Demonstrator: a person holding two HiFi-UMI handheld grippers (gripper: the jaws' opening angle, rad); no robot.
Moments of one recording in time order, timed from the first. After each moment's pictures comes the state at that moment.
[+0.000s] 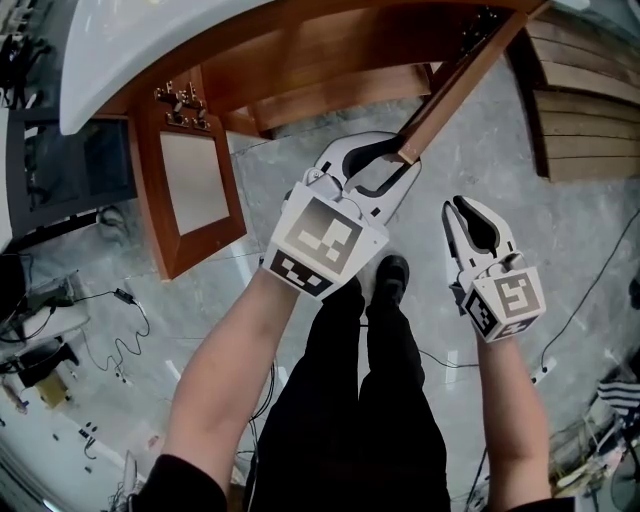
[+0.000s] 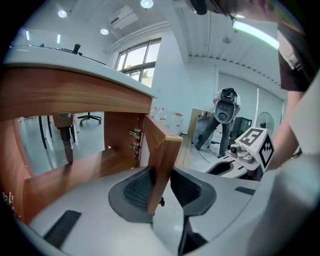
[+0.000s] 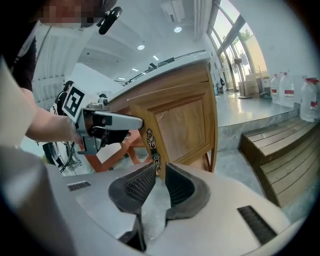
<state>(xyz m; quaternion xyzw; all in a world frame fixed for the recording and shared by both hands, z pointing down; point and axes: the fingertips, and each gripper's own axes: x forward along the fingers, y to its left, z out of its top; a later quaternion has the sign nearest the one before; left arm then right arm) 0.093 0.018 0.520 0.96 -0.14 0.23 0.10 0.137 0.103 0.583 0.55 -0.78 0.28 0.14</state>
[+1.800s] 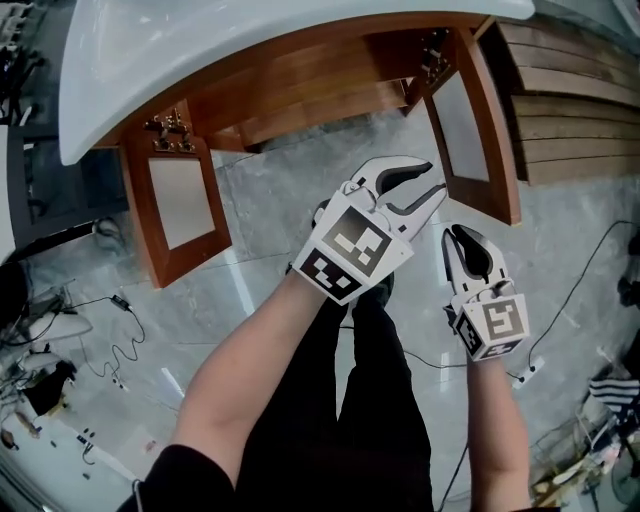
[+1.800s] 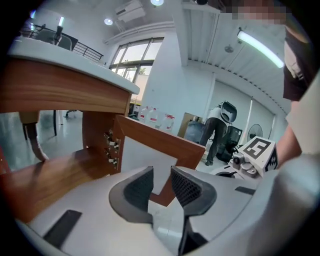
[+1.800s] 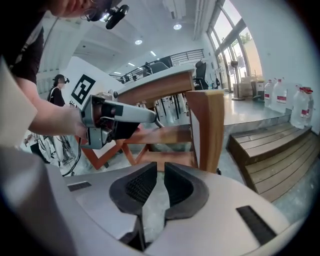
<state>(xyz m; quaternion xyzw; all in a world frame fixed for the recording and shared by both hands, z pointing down) 0.186 0.045 0.499 0.96 -0.08 0.21 0.15 0.197 0.132 0.558 0.58 -0.75 0.28 0.18</state>
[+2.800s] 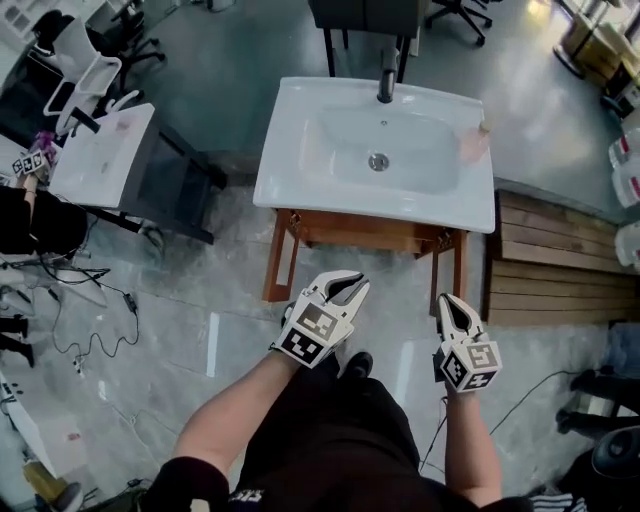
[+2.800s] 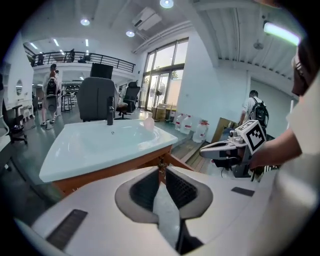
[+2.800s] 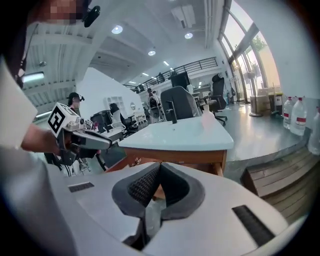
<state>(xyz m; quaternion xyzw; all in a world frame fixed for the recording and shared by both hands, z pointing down) -0.045 0.020 0.236 0.91 -0.30 0.24 0.18 0.116 0.052 0.259 0.53 -0.80 0.24 0.14</state>
